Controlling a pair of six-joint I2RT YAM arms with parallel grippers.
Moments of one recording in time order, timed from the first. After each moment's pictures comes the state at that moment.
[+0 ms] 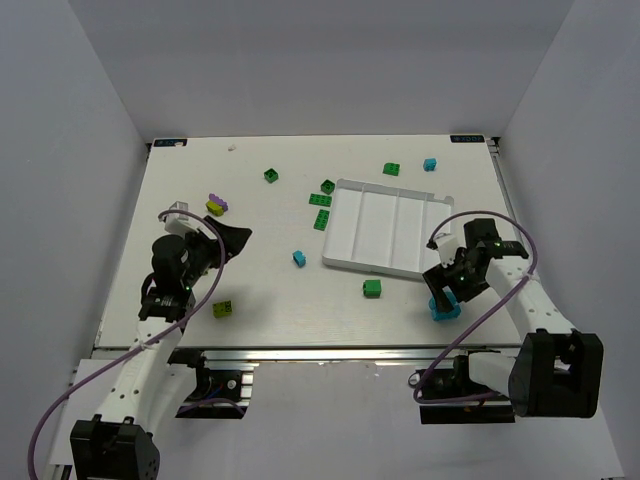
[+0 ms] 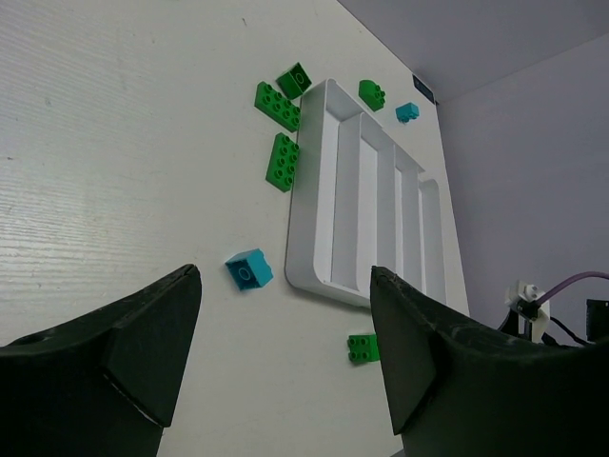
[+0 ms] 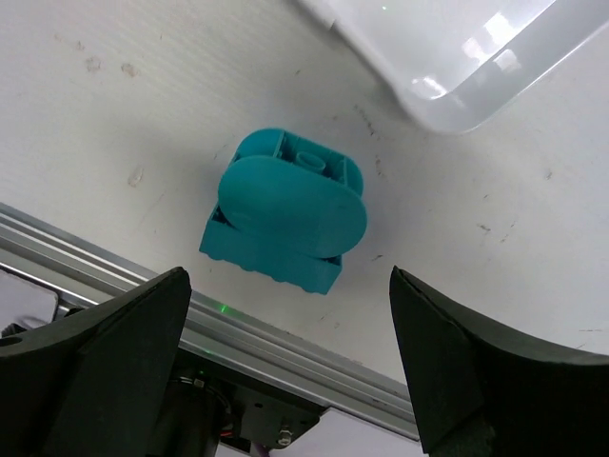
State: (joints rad) left arm -0.08 0.74 0.47 0.03 0.29 -0.76; right arm 0.04 1.16 0.75 -0.94 -0.20 -0.54
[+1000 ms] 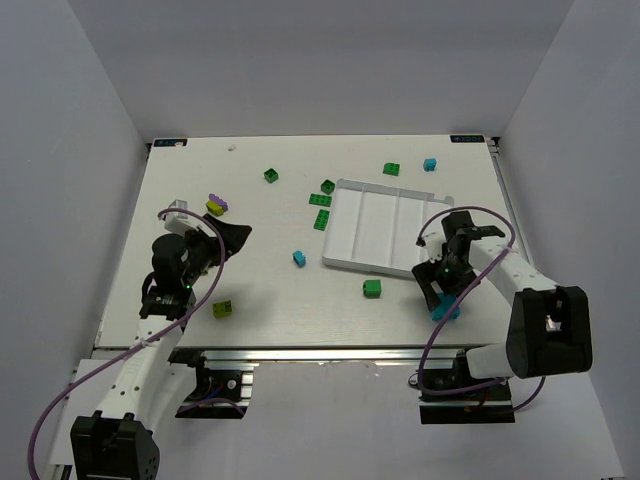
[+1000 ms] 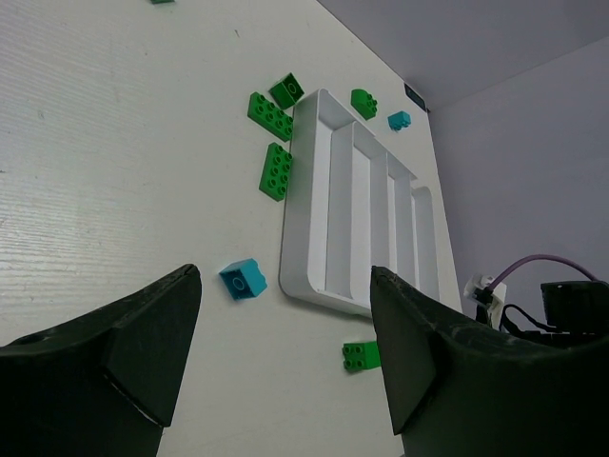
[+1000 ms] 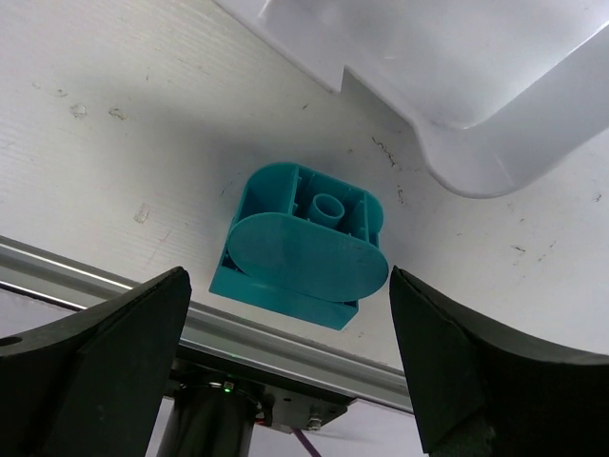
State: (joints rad) left arm -0.08 0.76 0.47 0.08 0.29 -0.77; right arm 0.15 1.37 0.83 -0.92 -0.12 -0.37
